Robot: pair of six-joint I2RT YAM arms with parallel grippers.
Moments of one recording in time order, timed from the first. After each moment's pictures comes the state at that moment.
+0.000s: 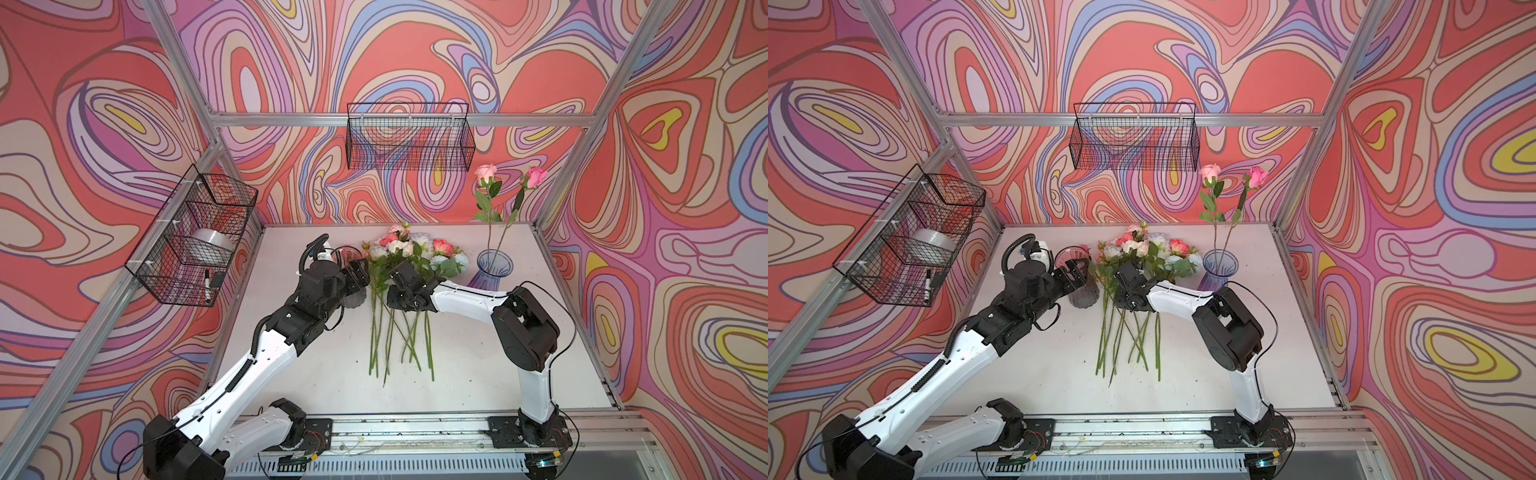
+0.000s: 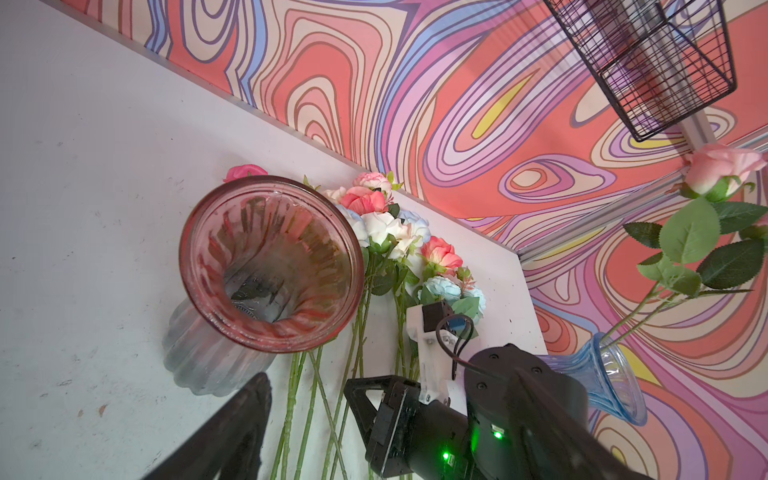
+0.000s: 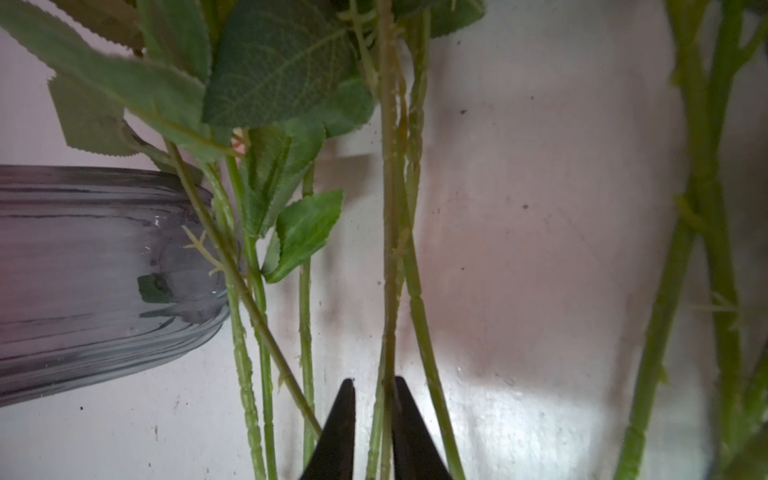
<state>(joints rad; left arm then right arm) -0.52 1.06 0.93 -0.25 -0.20 -0.79 0.75 2.02 1.40 -0.34 0.04 0.84</state>
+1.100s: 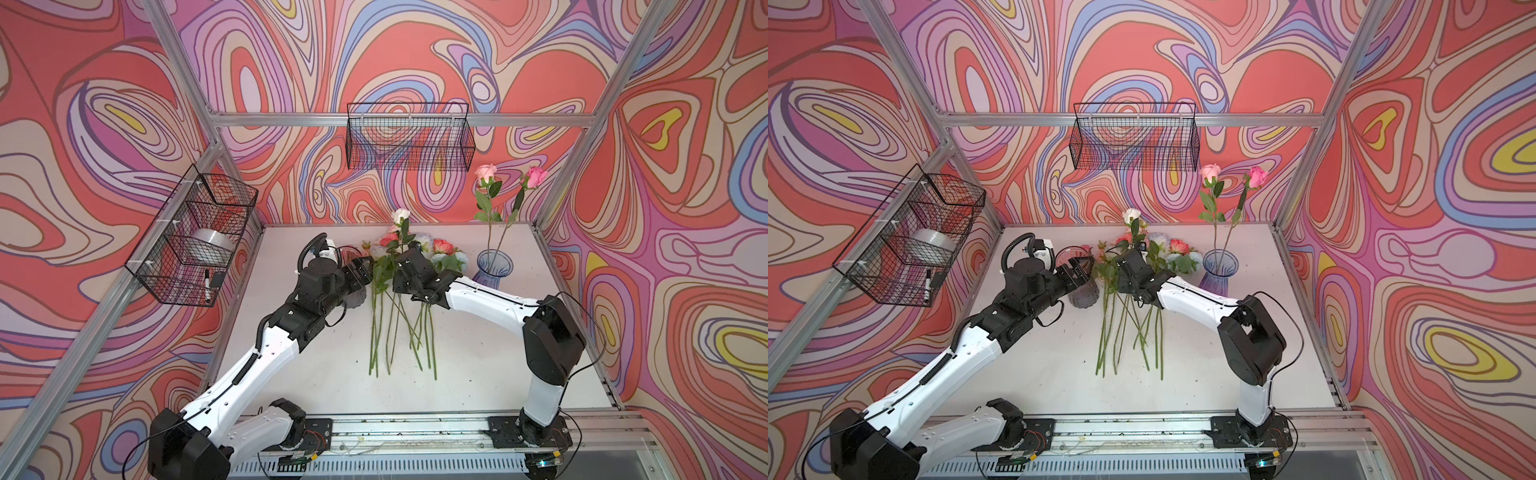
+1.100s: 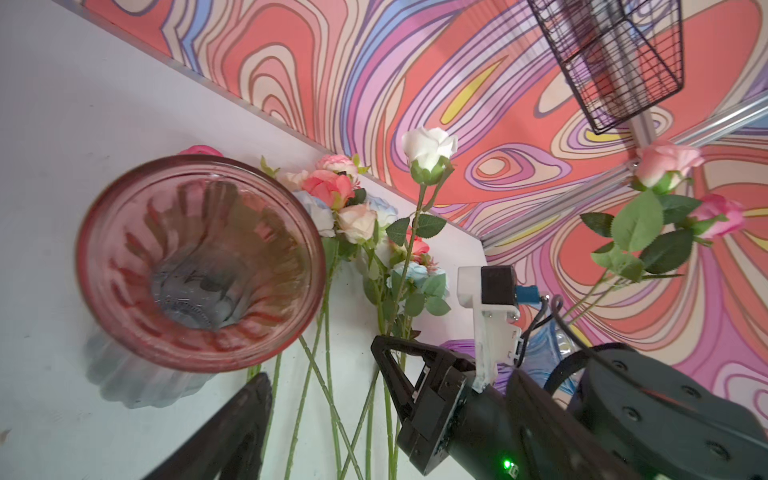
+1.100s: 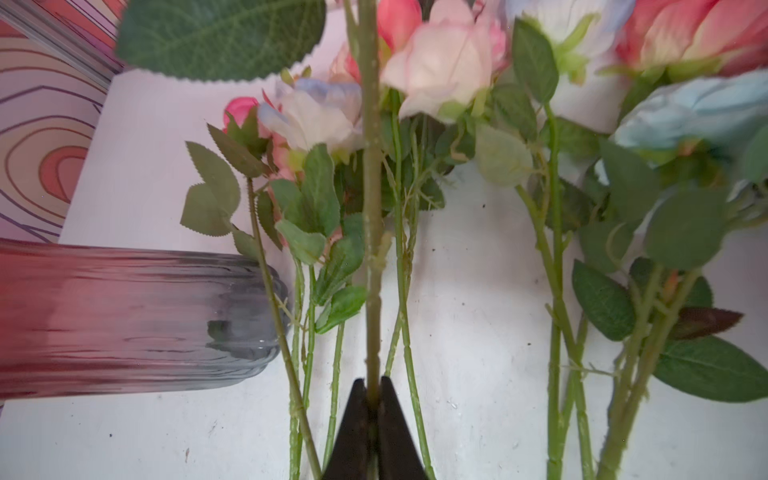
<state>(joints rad) -0.48 1.09 0.89 -0.12 -0.02 -0.83 0.75 1.82 1.40 -0.35 0.24 0.67</state>
